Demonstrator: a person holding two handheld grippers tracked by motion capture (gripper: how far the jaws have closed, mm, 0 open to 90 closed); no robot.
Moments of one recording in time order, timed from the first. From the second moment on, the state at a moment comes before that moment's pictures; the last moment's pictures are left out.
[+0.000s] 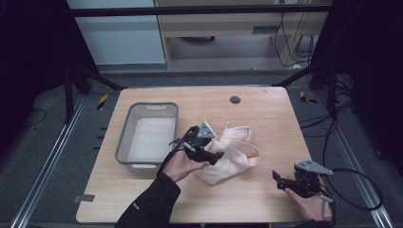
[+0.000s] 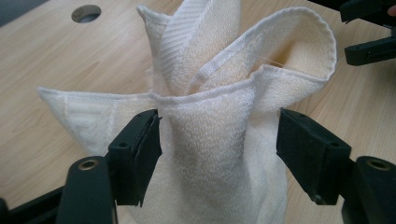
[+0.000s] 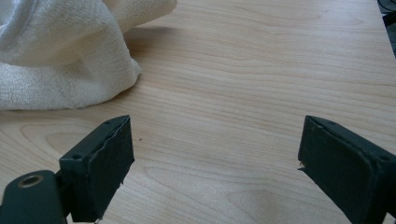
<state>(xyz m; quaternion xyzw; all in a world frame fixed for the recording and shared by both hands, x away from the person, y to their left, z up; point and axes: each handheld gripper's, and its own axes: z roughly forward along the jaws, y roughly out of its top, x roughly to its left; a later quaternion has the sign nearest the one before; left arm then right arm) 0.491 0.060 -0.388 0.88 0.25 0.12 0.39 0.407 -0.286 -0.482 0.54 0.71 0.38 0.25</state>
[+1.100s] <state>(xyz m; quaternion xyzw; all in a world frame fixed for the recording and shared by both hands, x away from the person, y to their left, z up) 0.431 0.234 -0.388 0.78 0.37 0.22 0.45 0.407 -0.287 -0.484 0.55 0.70 0.39 0.25</state>
